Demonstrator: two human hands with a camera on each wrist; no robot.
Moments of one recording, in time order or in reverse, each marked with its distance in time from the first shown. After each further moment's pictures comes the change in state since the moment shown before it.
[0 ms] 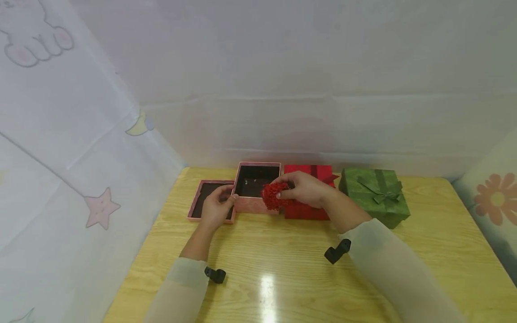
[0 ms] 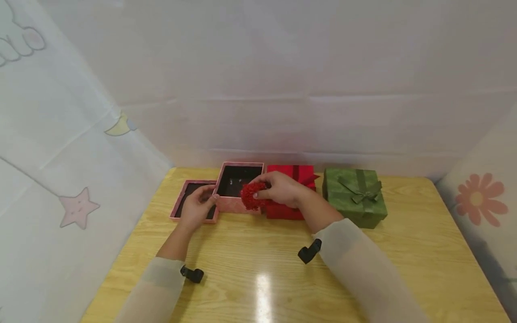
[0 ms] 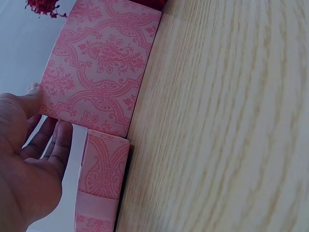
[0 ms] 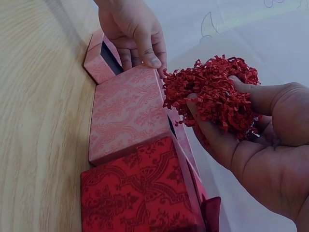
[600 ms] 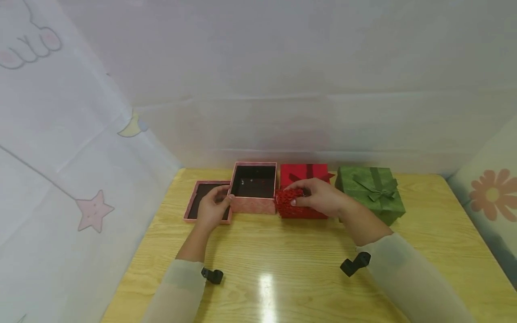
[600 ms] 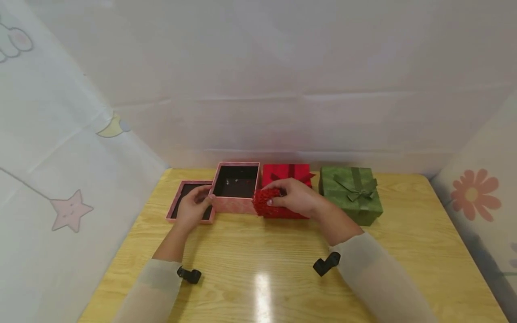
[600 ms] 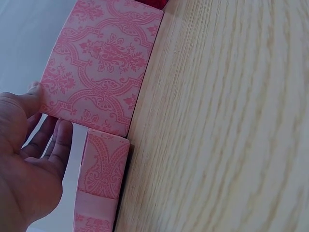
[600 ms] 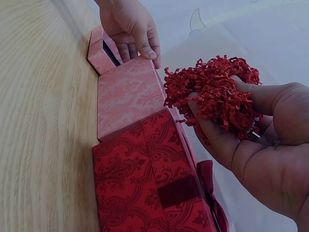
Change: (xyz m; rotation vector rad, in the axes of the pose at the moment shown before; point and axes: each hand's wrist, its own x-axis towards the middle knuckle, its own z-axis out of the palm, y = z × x) left_hand 0.001 -0.002 0.002 0.014 -0.001 -0.013; right_hand -0.047 0.026 -0.016 -0.175 0.081 0.002
